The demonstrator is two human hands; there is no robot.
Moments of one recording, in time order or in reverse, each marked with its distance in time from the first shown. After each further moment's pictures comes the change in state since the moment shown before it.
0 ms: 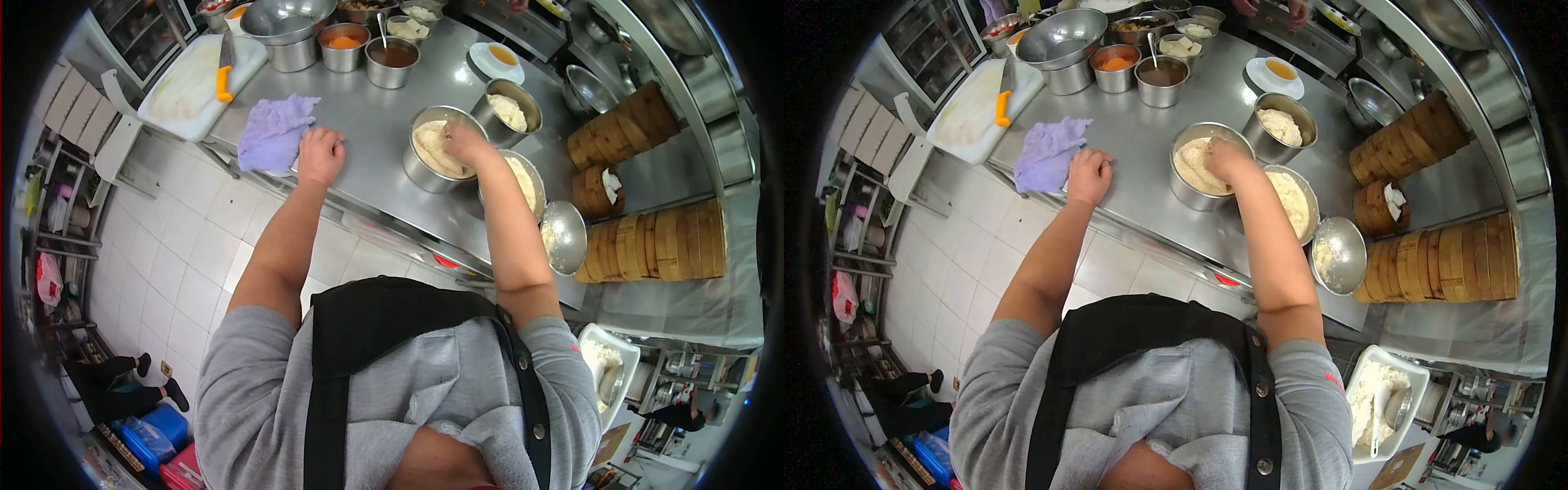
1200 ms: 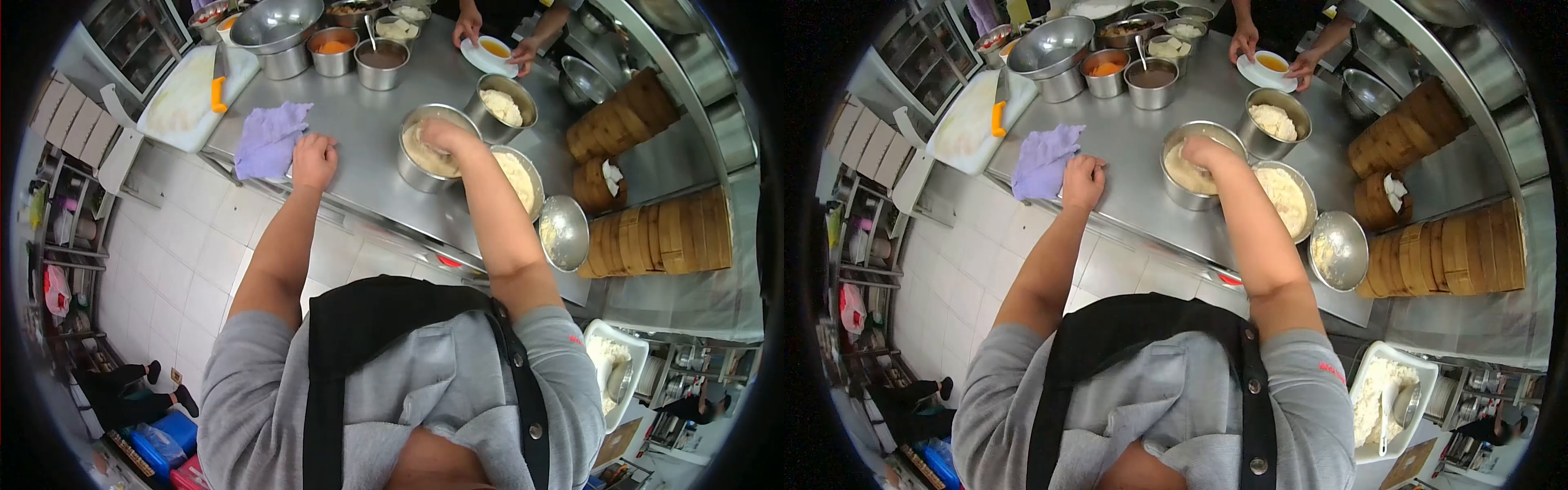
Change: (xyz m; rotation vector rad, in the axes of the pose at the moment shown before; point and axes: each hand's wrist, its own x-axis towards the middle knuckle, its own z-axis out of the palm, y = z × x) left_hand 0.003 -0.002 0.005 0.011 0.015 0.007; right_hand 0.031 -0.011 0.003 0.052 -0.170 -0.060
